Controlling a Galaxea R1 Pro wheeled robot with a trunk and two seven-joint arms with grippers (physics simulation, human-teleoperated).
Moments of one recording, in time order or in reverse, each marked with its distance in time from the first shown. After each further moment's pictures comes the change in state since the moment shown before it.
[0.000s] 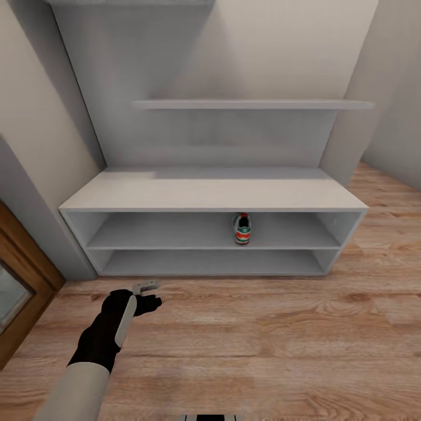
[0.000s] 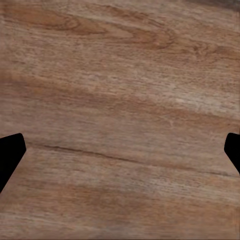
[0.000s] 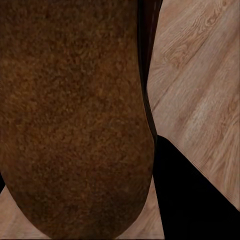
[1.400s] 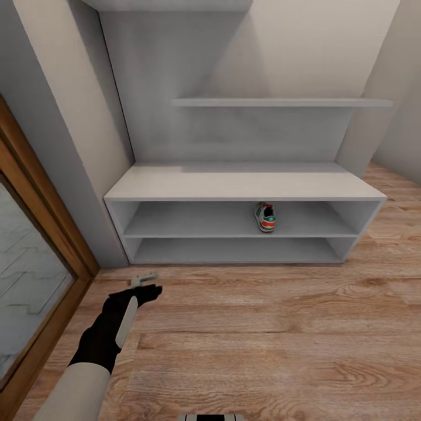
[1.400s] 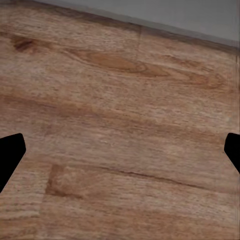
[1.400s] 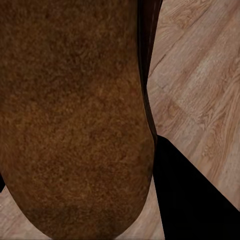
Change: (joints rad) left arm 0.002 0.001 -0.011 0.007 0.002 -0.245 -0.020; right arm 0.000 0.006 0.007 0.004 -0.002 0.001 0.006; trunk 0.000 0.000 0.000
